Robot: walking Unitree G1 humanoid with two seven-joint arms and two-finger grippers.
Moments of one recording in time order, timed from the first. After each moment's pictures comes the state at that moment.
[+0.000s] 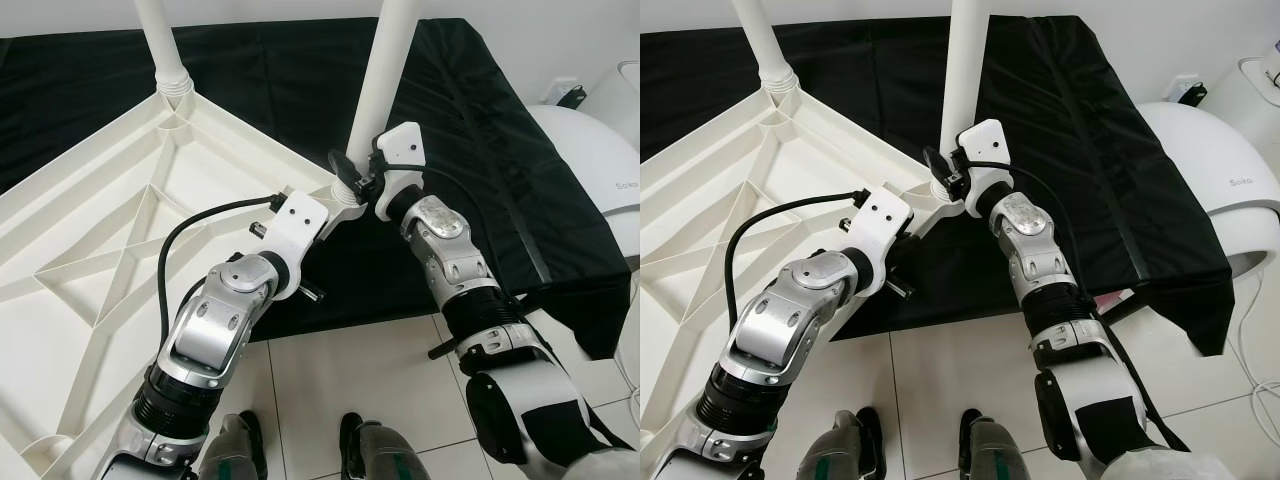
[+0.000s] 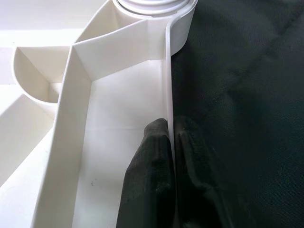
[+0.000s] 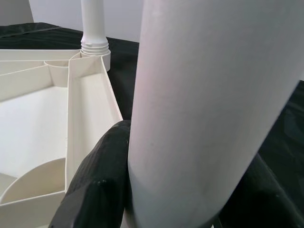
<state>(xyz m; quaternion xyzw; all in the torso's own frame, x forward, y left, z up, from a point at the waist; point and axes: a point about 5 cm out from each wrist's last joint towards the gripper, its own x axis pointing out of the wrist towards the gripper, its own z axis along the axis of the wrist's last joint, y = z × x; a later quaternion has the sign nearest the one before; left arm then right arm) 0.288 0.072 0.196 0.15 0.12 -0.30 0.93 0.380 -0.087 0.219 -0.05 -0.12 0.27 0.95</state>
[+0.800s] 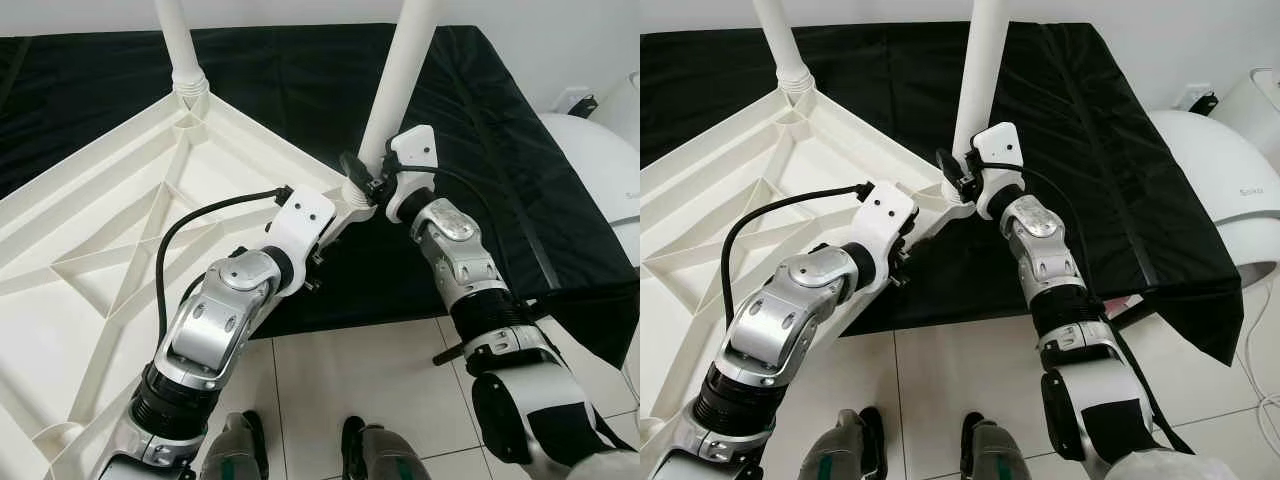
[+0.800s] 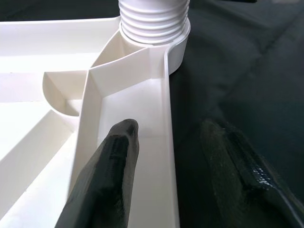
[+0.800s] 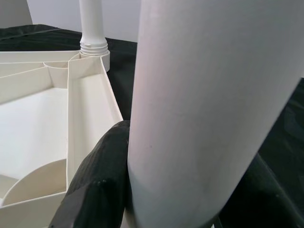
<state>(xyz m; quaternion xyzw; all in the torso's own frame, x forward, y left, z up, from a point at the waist) 0.285 0.069 0.207 0.15 0.09 -0.31 0.93 0.381 -0.099 0.216 -0.04 -0.12 0.26 0.96</state>
